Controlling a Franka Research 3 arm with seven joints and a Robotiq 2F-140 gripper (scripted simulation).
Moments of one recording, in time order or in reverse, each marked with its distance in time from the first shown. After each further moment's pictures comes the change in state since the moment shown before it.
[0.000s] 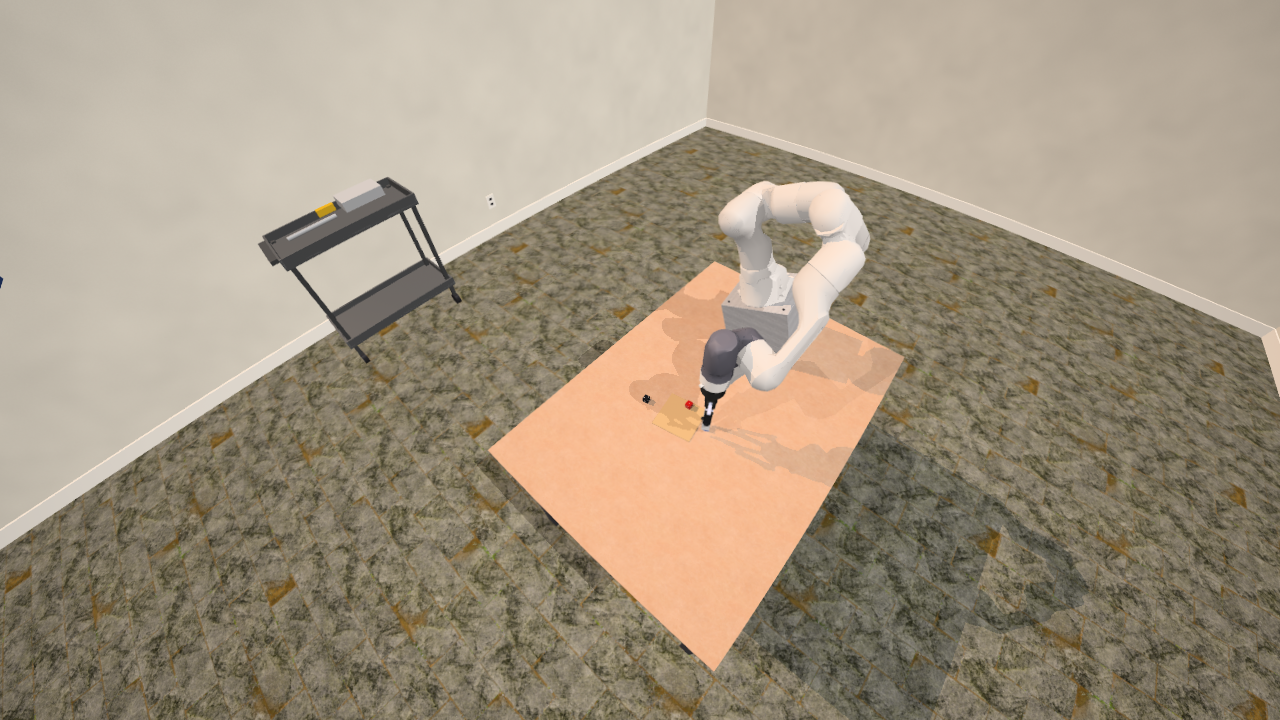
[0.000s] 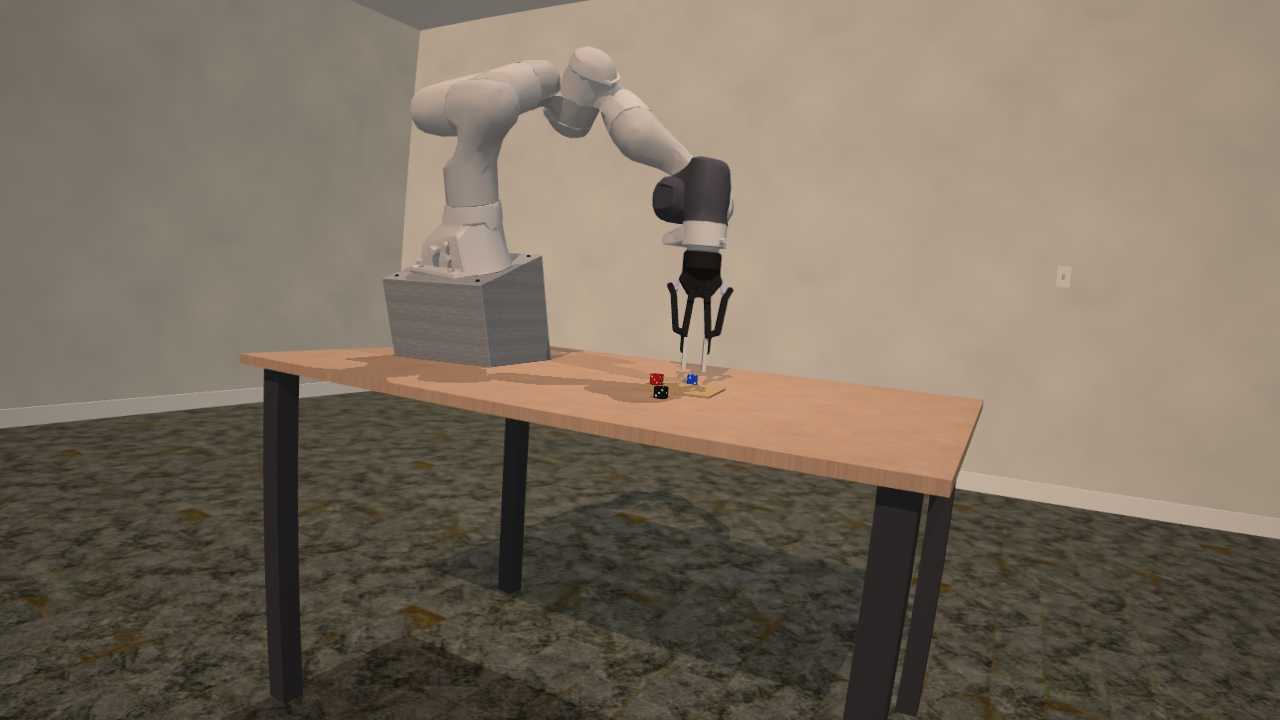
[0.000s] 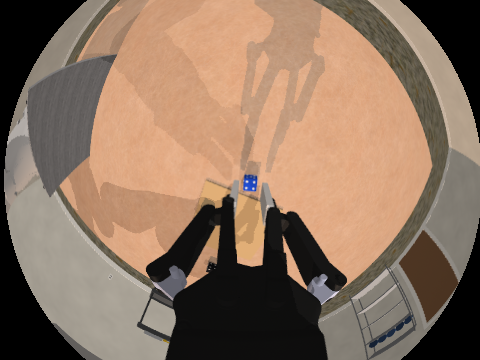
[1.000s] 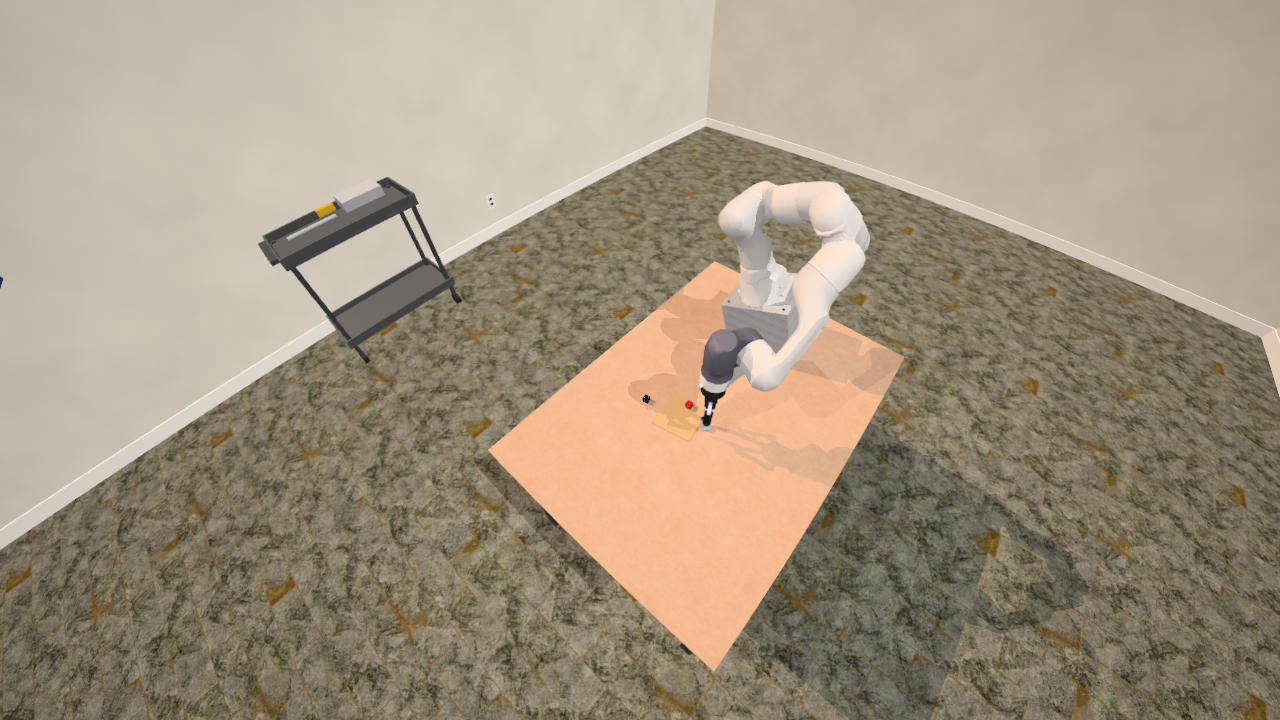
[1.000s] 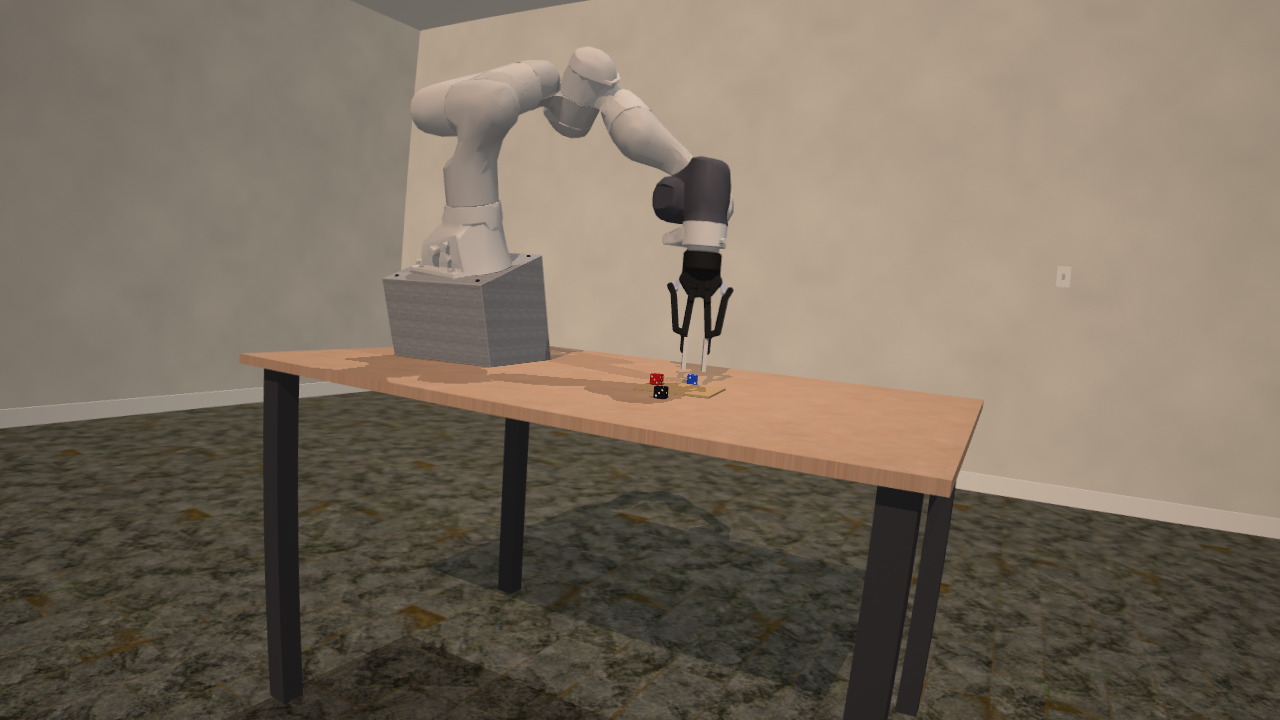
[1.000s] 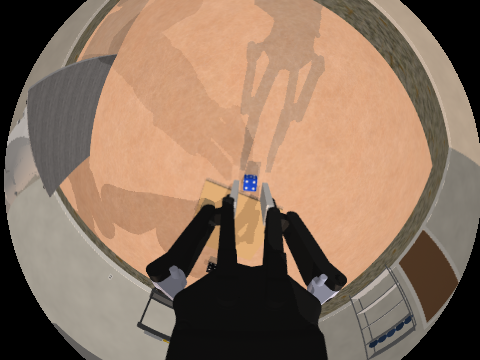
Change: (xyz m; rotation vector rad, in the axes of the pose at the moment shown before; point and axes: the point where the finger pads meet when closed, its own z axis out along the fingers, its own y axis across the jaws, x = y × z) arm 0.000 0.000 0.000 0.000 0.000 0.000
